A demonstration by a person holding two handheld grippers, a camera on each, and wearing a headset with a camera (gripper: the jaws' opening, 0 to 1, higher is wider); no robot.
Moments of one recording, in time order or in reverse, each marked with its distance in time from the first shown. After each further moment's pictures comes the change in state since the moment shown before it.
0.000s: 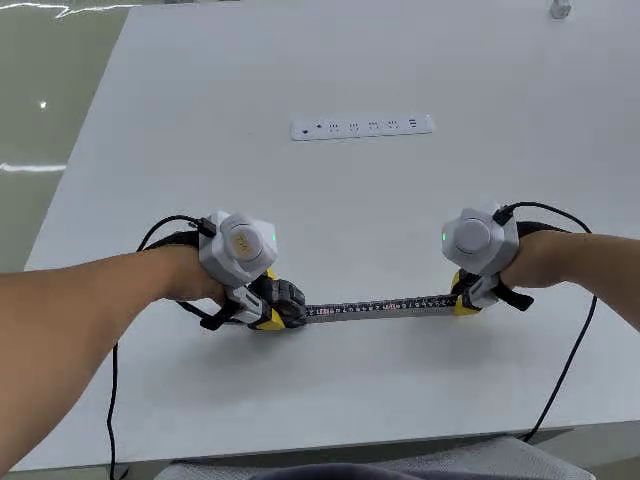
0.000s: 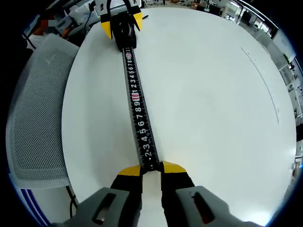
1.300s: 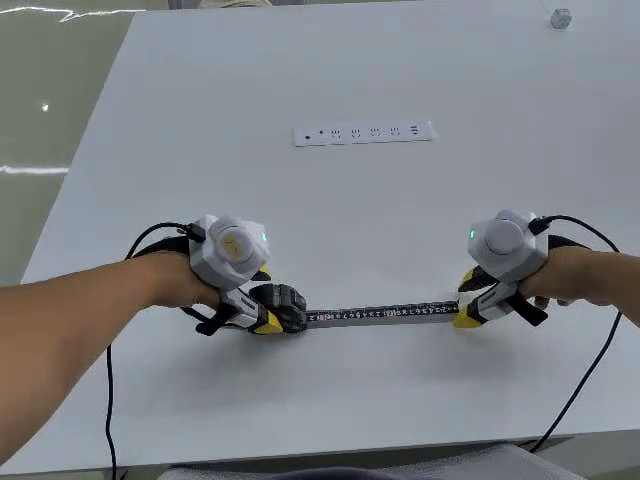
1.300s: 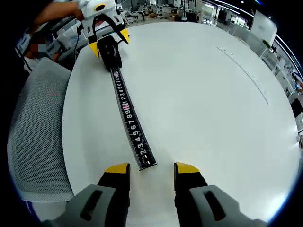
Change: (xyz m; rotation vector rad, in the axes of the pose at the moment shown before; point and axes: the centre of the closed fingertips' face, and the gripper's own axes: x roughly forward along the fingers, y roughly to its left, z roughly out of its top) left arm -0.015 0.017 -0.008 -0.108 -0.072 0.092; right arm -0.010 -0.009 -0.005 0.181 -0.202 -0.057
